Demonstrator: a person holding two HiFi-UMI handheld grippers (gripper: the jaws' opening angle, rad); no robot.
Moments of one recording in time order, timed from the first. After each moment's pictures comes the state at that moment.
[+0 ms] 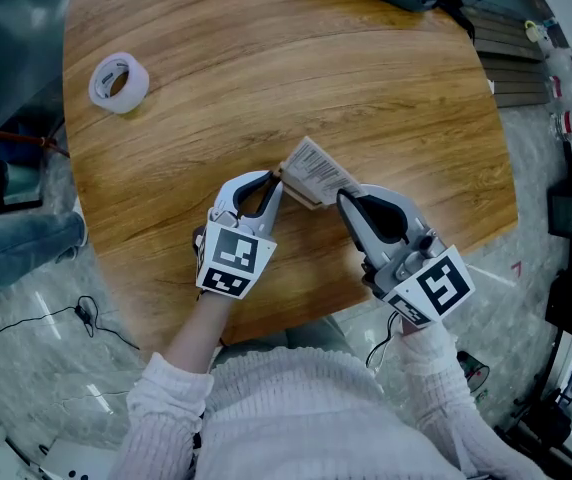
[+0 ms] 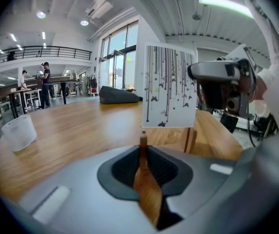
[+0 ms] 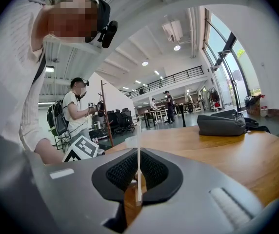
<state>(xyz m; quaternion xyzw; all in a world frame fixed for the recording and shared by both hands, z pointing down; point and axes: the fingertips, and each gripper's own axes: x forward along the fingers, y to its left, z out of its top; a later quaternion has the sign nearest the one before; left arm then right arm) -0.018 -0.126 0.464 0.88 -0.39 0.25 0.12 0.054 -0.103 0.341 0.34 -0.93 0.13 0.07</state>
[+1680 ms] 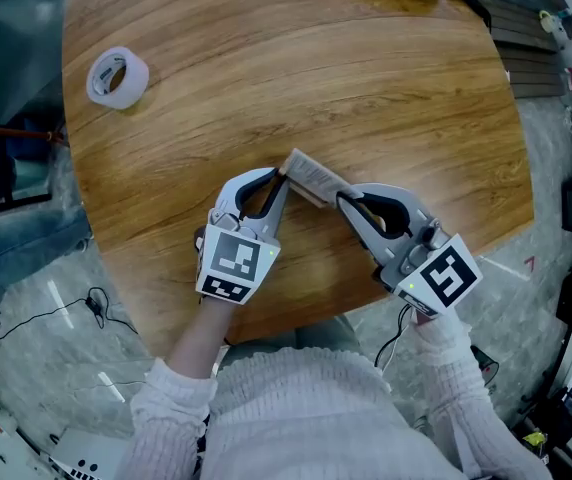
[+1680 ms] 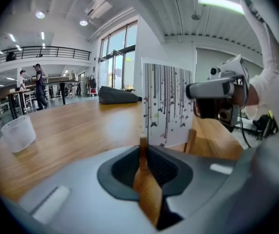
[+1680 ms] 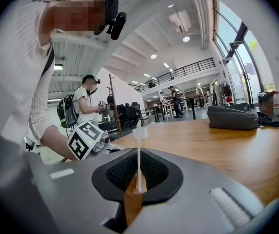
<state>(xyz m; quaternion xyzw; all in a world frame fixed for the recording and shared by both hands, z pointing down) -0.016 -0.124 0.463 0.88 -0.39 0.25 0.12 0.048 -0.100 0.375 0.28 -0.95 0.13 0.11</state>
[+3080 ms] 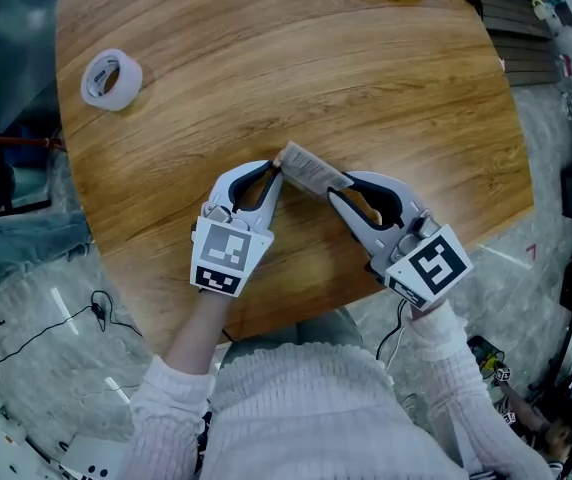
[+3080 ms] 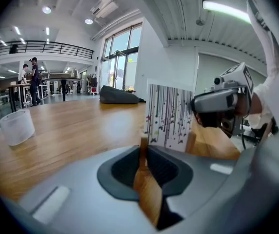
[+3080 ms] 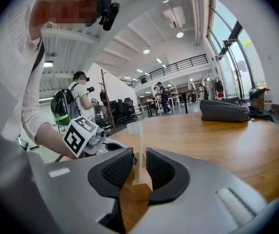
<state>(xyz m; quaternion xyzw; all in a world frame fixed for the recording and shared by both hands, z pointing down) -0.021 -0.127 0.462 0.88 -0.39 0.23 0.14 0.049 -0.099 0.394 0.32 -0.93 0.15 0.13</state>
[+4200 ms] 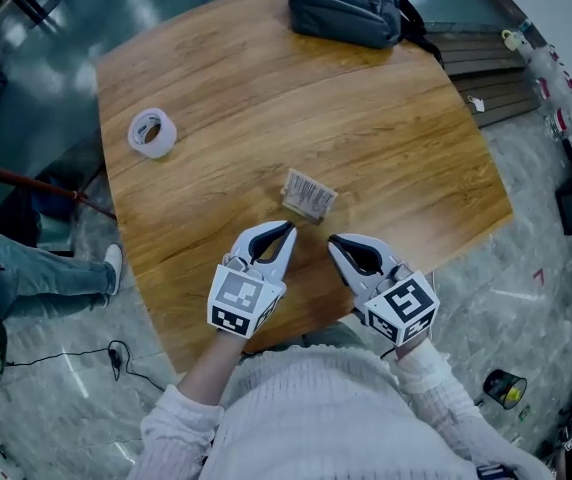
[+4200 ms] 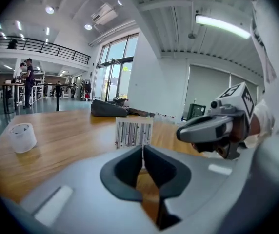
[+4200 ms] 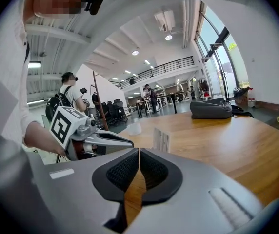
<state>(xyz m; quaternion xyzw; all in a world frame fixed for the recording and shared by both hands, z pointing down) -0.007 -0.061 0.388 0.91 -0.35 0.18 0.14 0.047 -0.029 0.368 0.38 -0.90 0.18 0.12</state>
